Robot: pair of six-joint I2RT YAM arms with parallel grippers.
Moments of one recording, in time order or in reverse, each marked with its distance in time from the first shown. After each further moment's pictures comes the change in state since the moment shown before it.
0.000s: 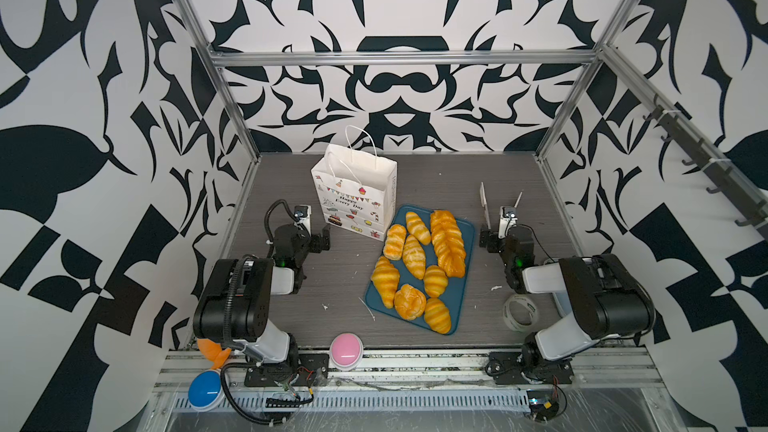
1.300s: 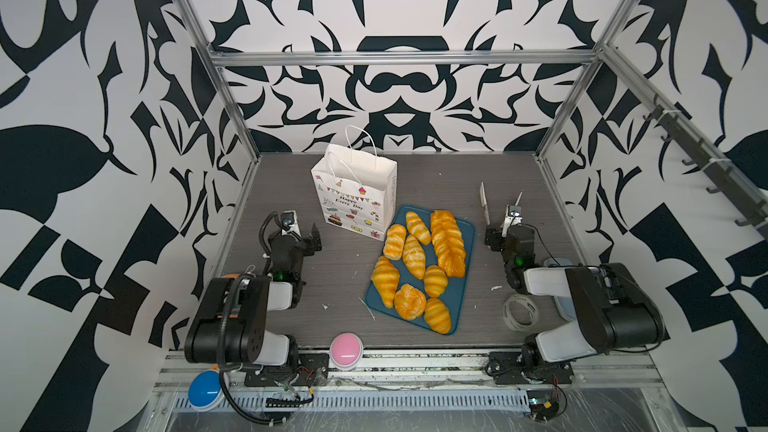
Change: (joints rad) left arm -0.032 -0.198 -0.143 0.078 -0.295 -0.065; right arm 0.045 -0.112 0.013 -0.127 0.203 0.037
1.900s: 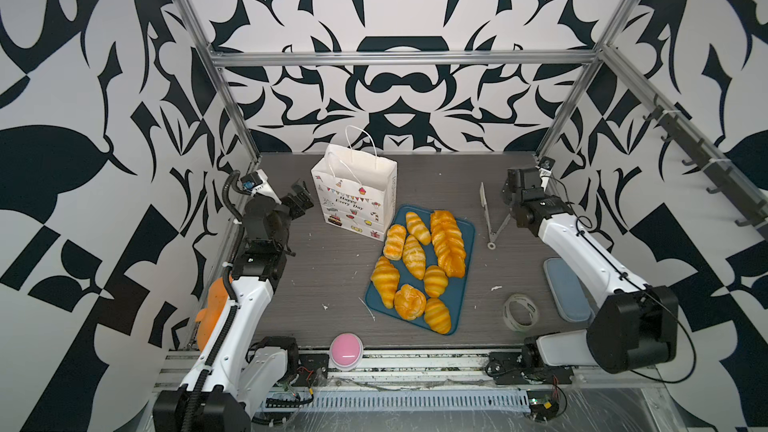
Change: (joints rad) left arm -0.019 -0.393 0.587 -0.914 0.127 -0.463; right arm 0.028 -0.051 0.750 -1.172 0.233 0.459
